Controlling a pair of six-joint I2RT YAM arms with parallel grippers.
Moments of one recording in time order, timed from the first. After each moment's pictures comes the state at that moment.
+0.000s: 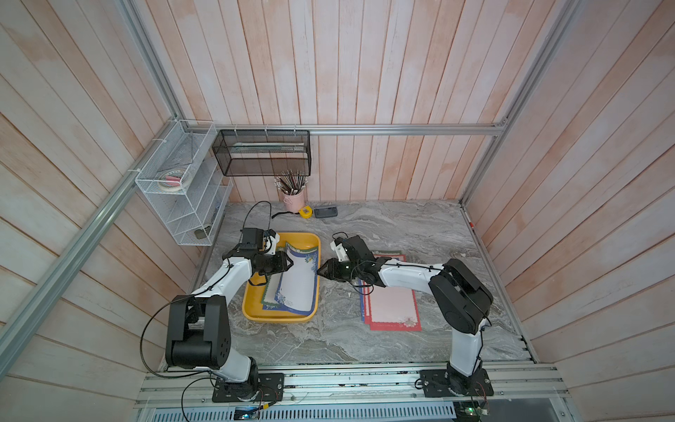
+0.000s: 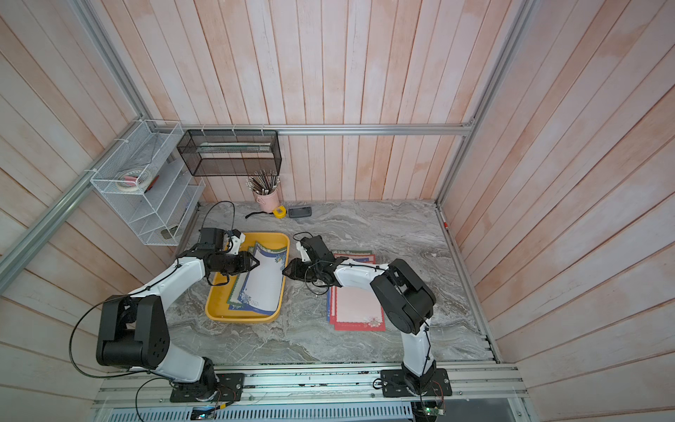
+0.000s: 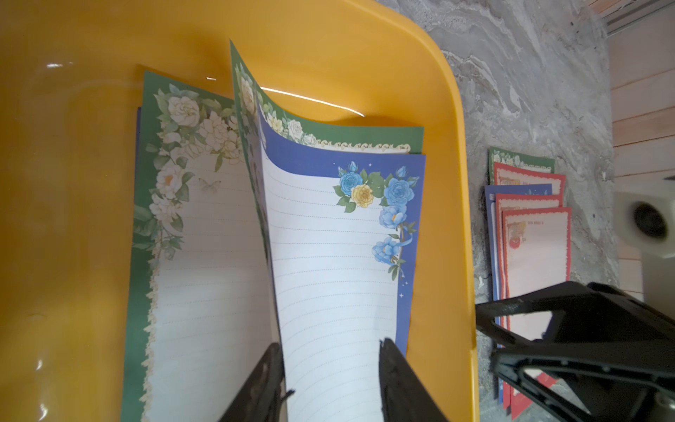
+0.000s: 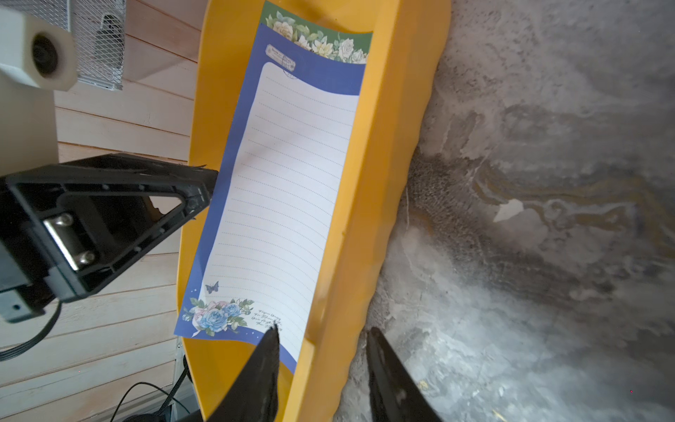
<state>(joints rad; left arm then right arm) -0.03 1.54 0.98 -0.47 0.47 -0.17 0.79 1.94 1.19 0.07 -0.43 0.84</state>
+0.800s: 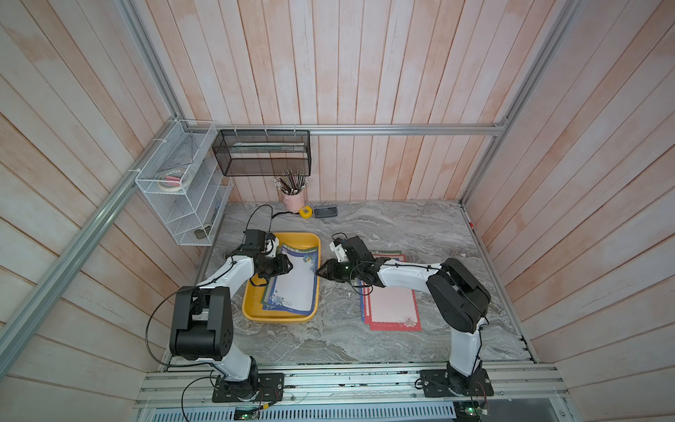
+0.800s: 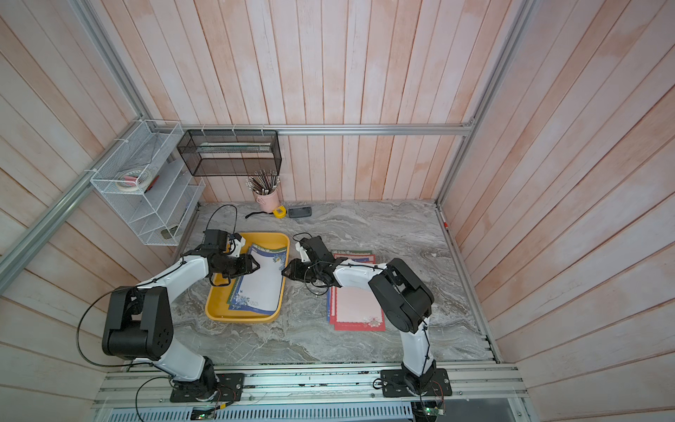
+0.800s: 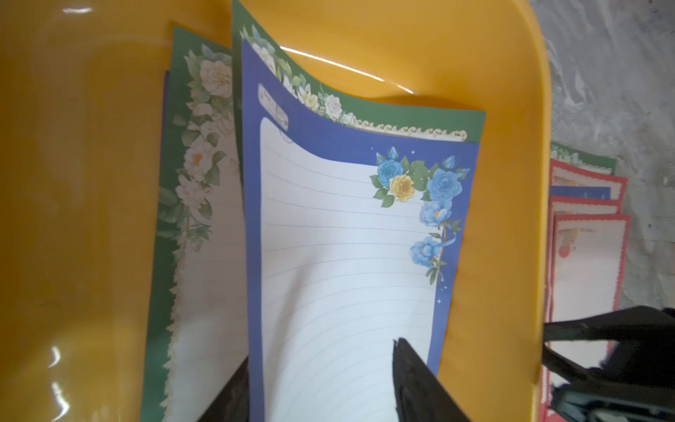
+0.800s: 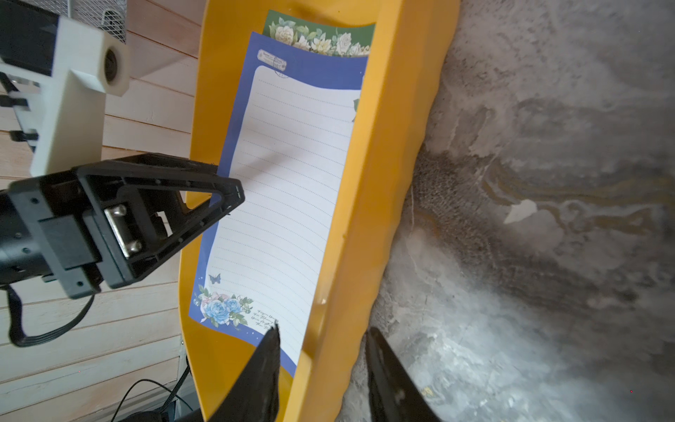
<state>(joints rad) -0.03 1.60 0.98 -0.48 0.38 -0.18 0.79 1.95 1.19 0.08 -0.45 0.84</state>
